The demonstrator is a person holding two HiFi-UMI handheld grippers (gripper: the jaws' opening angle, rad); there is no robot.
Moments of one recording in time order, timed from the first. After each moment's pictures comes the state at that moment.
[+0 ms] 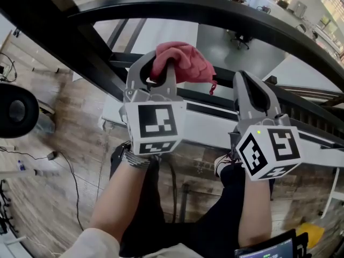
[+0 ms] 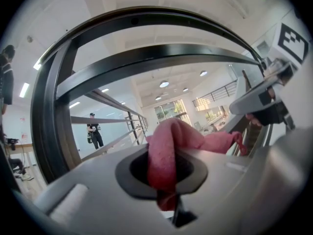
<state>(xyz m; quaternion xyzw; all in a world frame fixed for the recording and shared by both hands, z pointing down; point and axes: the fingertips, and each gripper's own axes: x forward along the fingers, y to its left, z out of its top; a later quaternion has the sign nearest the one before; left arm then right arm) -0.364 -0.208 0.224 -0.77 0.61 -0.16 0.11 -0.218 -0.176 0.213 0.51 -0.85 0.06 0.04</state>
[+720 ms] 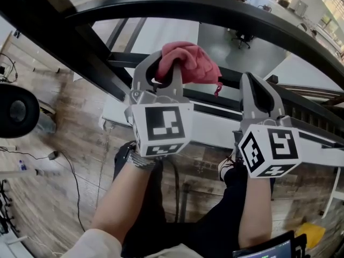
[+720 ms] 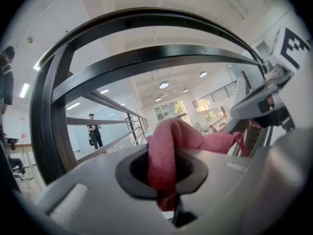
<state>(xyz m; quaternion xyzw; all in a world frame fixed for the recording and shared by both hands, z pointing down) -0.350 -0.210 0.221 -0.77 0.61 -0.16 0.12 -0.198 -0.183 0.223 0.54 -0.84 0.03 0.07</state>
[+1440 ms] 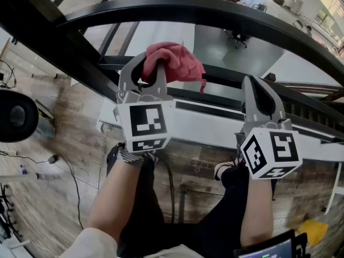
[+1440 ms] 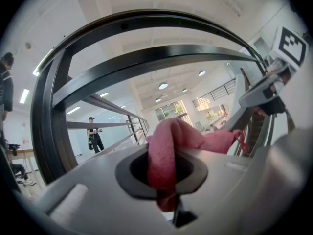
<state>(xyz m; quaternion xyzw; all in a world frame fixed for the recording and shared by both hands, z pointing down) -0.357 -0.214 0.223 -0.76 0.61 -0.16 0.13 -0.166 -0.175 0.221 0.56 -0.83 0.04 0.06</state>
